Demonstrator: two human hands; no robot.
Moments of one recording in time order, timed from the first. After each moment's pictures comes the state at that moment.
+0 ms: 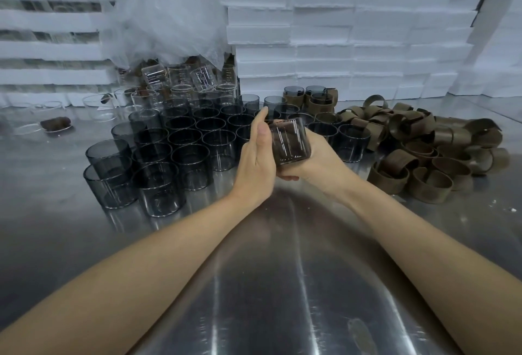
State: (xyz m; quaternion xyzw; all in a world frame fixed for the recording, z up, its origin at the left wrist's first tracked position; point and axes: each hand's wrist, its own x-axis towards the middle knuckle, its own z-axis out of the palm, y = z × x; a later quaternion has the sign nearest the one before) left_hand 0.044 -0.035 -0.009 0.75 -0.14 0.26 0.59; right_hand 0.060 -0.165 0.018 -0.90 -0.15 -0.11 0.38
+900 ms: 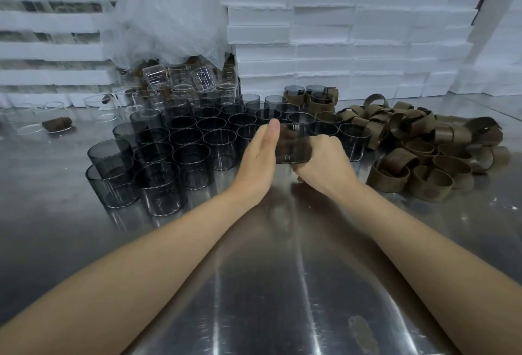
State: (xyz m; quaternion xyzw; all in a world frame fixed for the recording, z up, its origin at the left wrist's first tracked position) left_hand 0.041 -0.040 0.001 0.72 -0.08 0.18 0.67; right_hand 0.055 -0.167 0.015 -0.93 -0.13 -0.16 0.30
